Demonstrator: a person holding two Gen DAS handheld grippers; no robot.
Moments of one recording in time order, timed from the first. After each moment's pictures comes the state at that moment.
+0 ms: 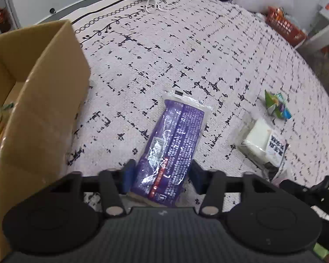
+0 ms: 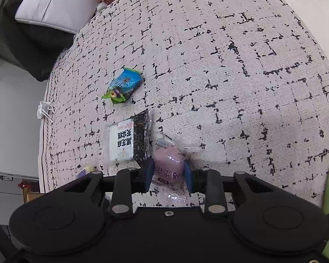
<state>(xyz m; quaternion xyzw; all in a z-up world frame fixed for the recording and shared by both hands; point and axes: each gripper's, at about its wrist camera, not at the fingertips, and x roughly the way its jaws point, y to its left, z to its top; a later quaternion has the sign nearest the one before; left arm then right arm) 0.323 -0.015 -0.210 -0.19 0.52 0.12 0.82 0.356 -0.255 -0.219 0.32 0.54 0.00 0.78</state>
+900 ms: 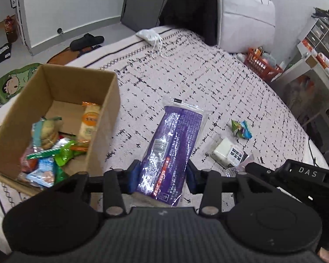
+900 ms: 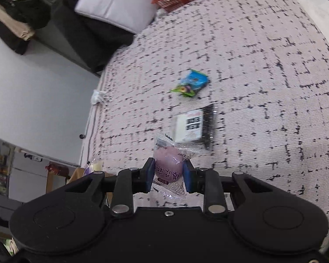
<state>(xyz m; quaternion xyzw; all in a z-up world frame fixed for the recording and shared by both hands) 0.250 -0.002 -0.111 -0.20 0.45 0.11 0.86 0.319 -0.221 -0.155 0.31 0.48 0.11 0.81</state>
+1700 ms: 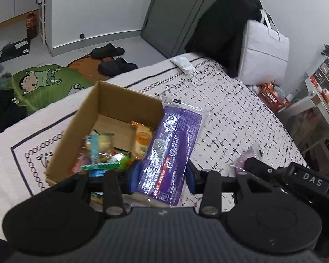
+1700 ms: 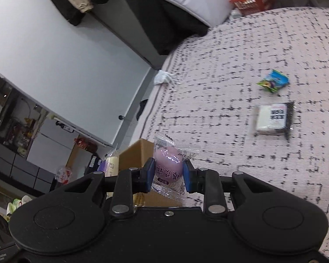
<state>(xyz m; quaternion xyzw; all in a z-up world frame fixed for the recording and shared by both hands) 0.194 0.082 -0.077 -0.25 0.41 0.15 0.87 0.287 -0.138 -0.108 0.26 0.44 0.23 0.83</state>
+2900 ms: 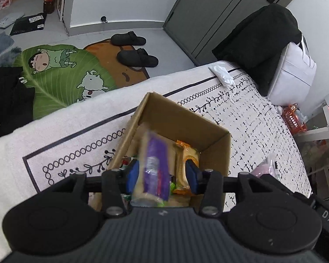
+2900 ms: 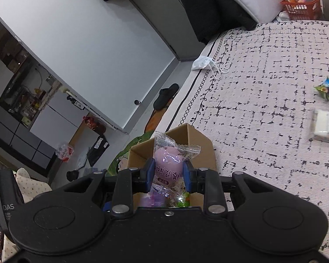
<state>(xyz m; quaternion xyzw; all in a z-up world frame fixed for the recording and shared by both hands) 0.206 0.187 -0.112 -0.31 0.42 0.17 0.84 0.285 -0.042 -0.110 0.20 0.43 0.29 0.83</state>
